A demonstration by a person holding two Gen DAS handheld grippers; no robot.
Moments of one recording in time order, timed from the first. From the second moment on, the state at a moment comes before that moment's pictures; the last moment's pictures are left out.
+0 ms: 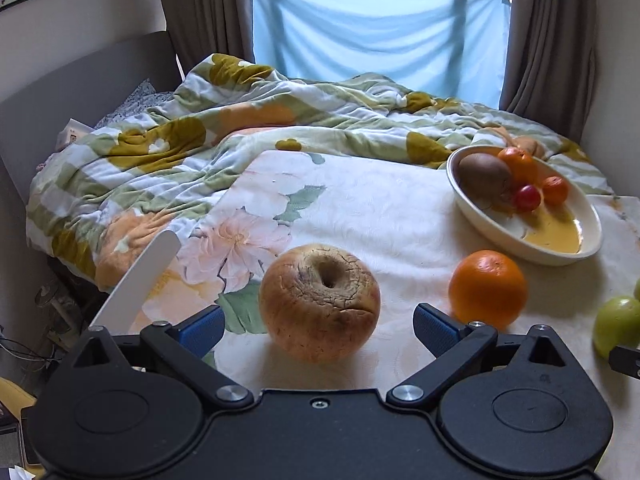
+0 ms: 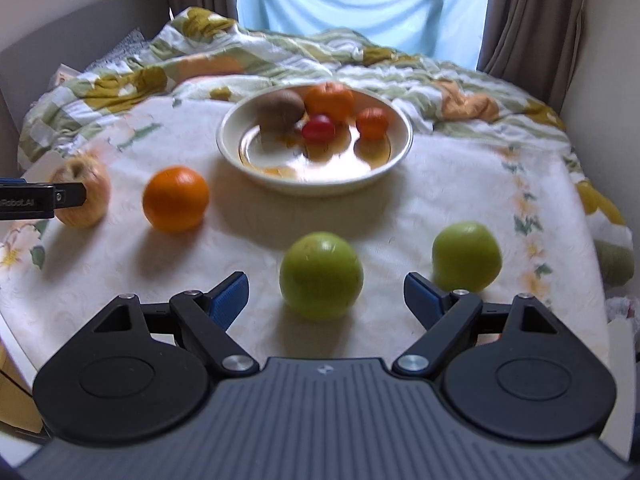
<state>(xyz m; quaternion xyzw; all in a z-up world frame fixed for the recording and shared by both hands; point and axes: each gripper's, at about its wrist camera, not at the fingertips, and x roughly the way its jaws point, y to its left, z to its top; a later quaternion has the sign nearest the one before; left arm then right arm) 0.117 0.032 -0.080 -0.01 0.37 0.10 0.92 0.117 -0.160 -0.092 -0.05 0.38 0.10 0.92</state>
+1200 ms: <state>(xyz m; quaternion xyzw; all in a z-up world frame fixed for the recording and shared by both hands) 0.110 0.028 -0.091 0.00 0.40 0.08 0.91 0.150 -0.155 -0.111 -0.05 0.42 0.11 0.90</state>
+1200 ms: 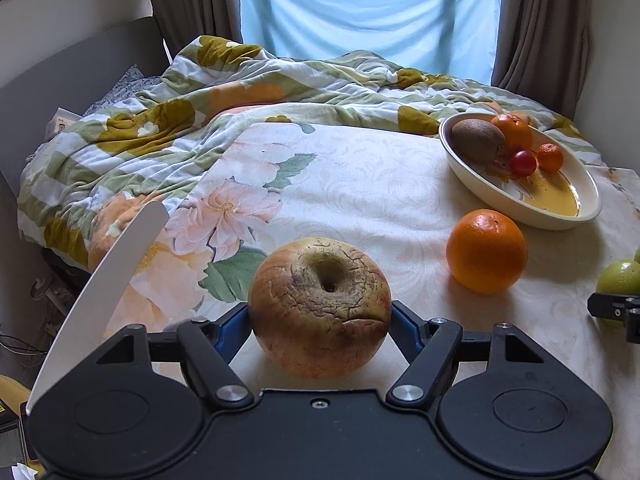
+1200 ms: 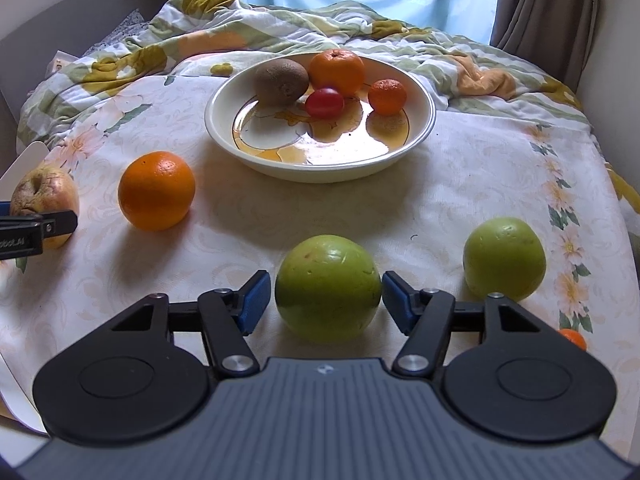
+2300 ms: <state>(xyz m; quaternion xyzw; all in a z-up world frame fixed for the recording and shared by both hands) 0.124 -0.052 0.028 -0.01 0.33 0.01 0.95 0.149 -0.208 0.002 -0.03 0.37 0.14 0.92</state>
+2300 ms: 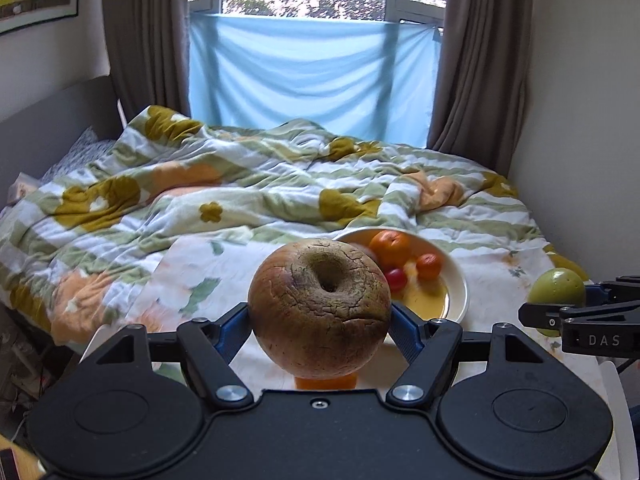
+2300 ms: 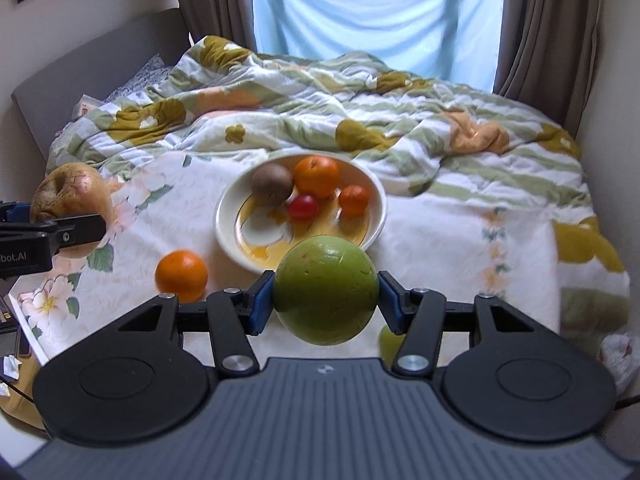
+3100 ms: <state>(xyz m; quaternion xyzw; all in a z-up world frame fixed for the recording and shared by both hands) 0.253 -0.100 -0.024 0.02 0.38 -0.11 0.92 0.231 -0.239 0.005 0.00 0.36 0.07 0.93</state>
